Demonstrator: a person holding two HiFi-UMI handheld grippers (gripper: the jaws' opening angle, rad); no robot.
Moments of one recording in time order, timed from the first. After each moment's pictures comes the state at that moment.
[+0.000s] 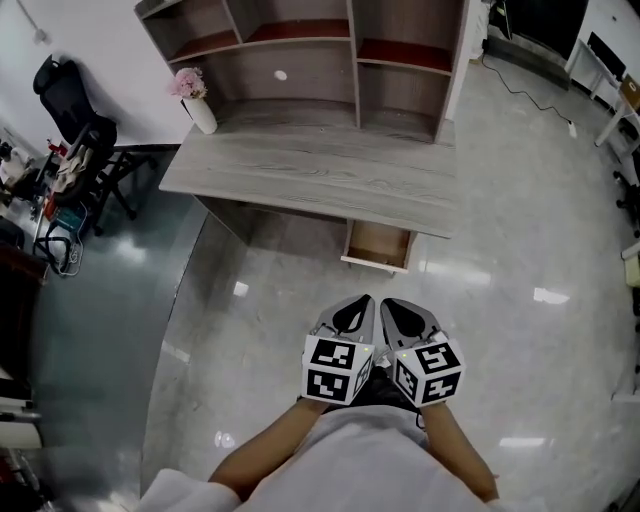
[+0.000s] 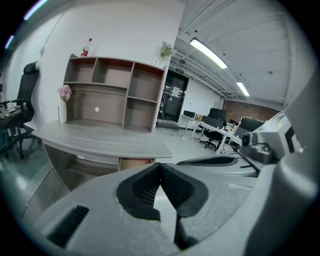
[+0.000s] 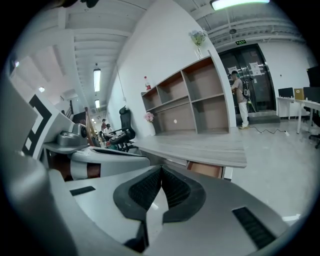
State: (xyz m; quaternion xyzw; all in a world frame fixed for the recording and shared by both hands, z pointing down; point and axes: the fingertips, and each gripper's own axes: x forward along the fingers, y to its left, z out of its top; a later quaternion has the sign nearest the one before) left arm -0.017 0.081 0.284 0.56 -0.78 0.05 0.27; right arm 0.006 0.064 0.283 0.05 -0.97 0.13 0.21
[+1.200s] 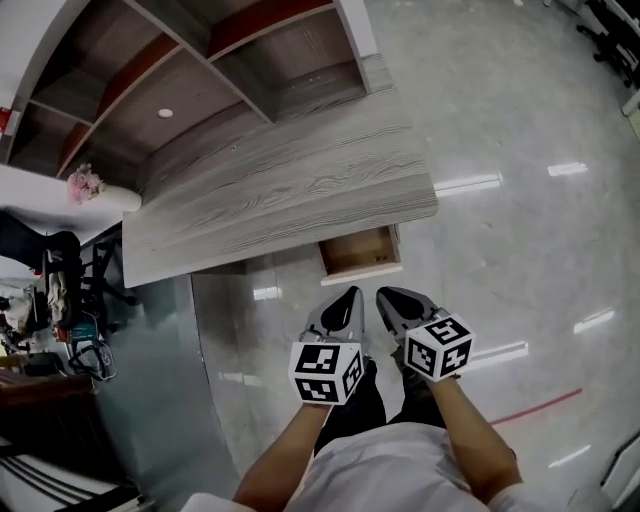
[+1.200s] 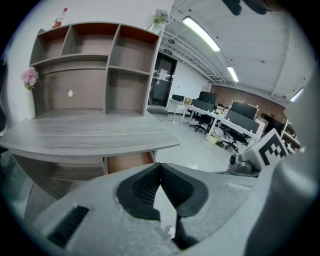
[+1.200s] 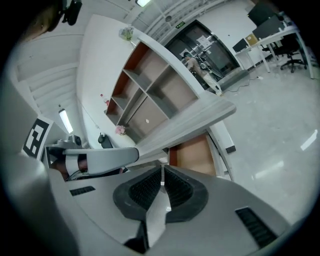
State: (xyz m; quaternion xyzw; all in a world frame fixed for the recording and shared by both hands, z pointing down) left arm -0.081 -0.021 0.382 0.63 -0.70 0.12 0.31; right arm -0.044 -0.033 0.419 0.12 -0.90 0.37 0.16
